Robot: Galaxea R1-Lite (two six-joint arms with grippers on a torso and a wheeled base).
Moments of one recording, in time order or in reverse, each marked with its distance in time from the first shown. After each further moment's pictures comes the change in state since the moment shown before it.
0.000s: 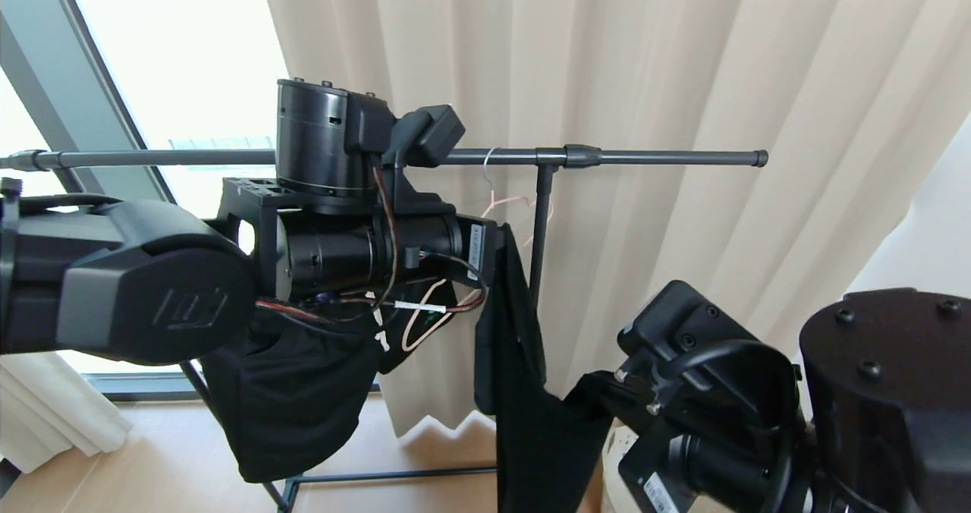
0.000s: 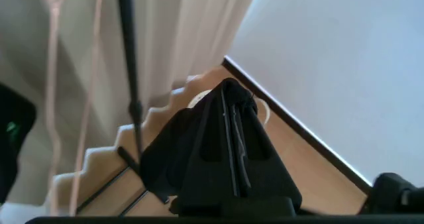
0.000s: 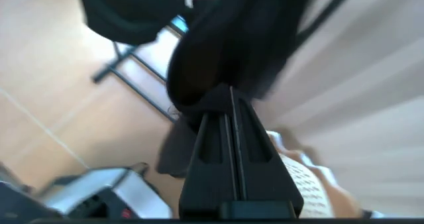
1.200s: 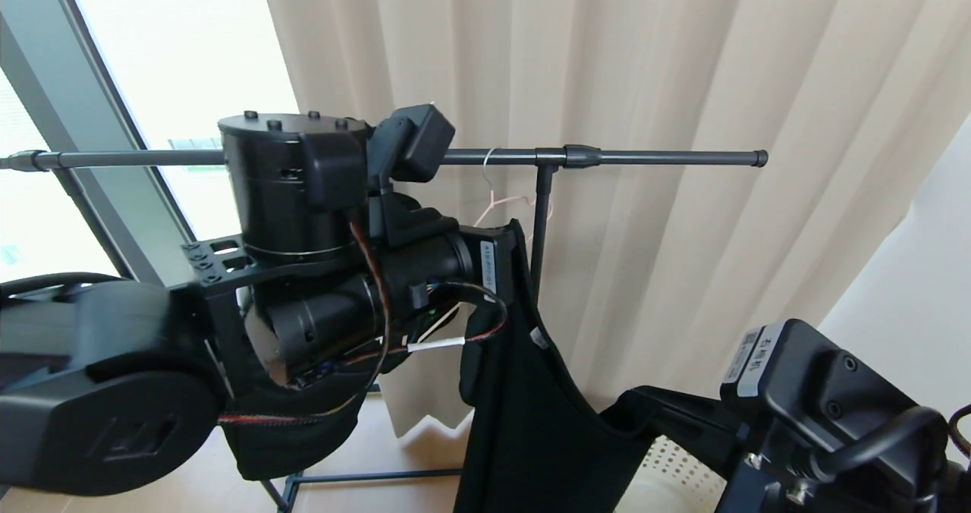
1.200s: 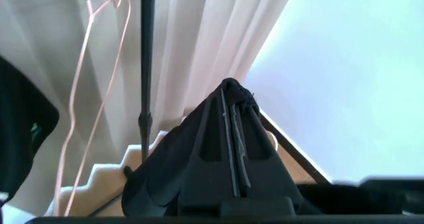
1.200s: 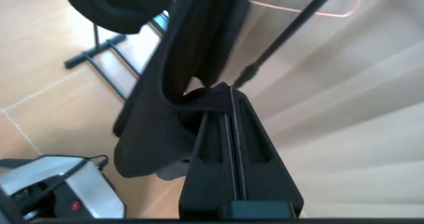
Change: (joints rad) left arm -0.116 -0.064 0.201 -0.312 0.169 -0.081; right arm 0.013 -0.159 0.154 -0.107 0.105 -0.155
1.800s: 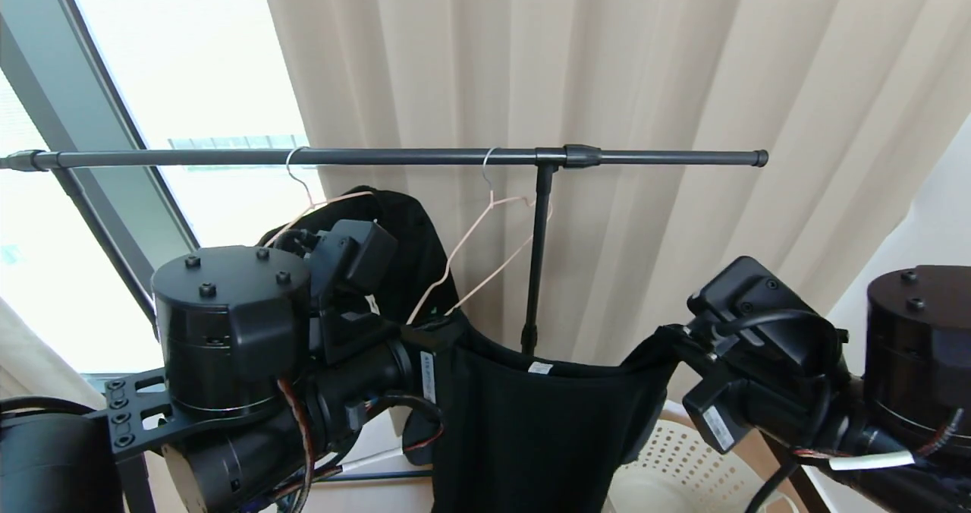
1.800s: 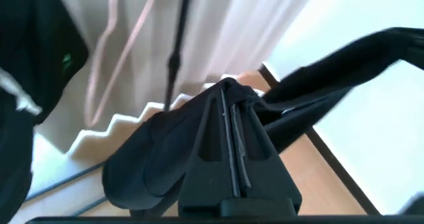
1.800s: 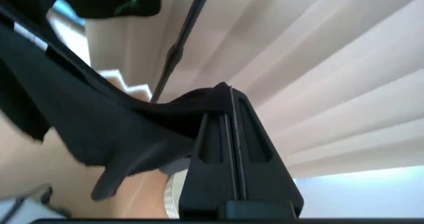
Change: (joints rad) left arm -0.017 -0.119 0.378 -0.131 0.127 -0.044; right arm -0.234 0.096 0.010 -0.102 -0.105 -0.067
